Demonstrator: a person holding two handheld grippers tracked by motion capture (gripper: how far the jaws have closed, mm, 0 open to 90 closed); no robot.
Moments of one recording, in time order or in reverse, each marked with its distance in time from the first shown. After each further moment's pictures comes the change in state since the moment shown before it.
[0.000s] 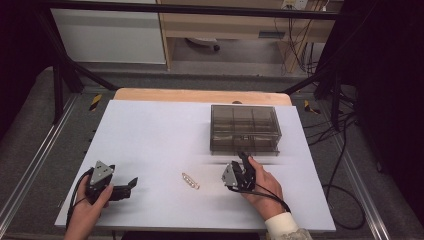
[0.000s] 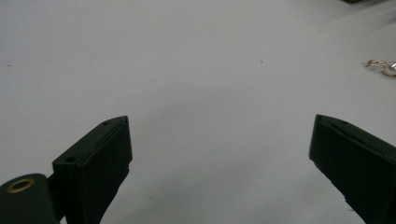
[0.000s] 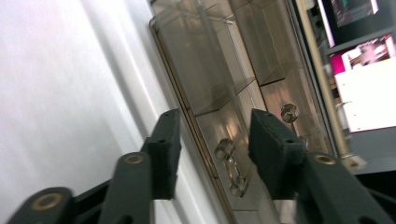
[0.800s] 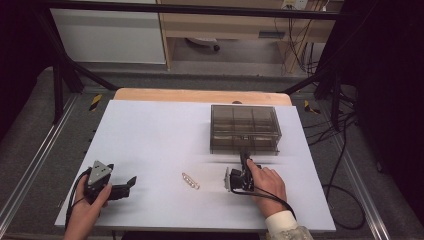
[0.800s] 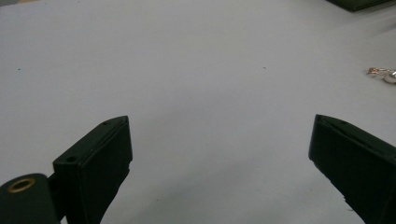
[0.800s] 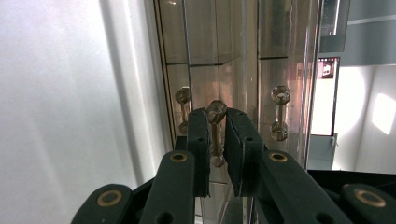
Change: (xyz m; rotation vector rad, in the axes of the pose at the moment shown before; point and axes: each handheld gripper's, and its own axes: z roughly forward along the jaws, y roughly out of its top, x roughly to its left) left arm 0.002 0.001 -0.003 -0.021 0.008 -0.012; right arm 0.011 -0.011 0.012 0.112 -0.144 -0.307
